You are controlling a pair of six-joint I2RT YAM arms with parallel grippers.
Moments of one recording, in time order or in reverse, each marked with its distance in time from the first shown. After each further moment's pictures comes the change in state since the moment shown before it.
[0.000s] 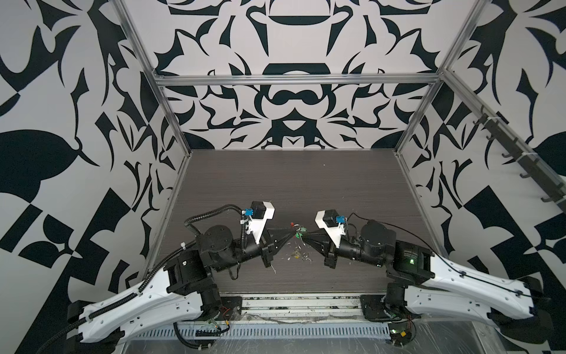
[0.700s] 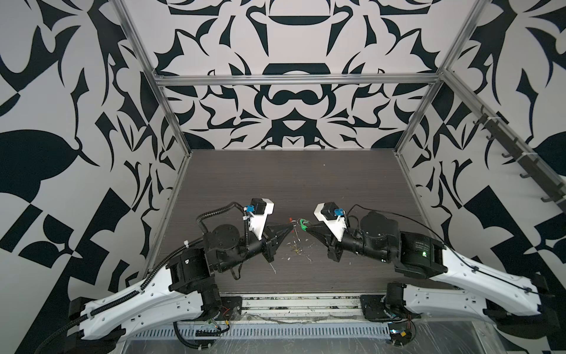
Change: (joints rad) left arm -0.008 0.037 0.023 -0.091 -0.158 -0.083; right arm 0.010 0.087 0.218 -0.270 0.126 -0.073
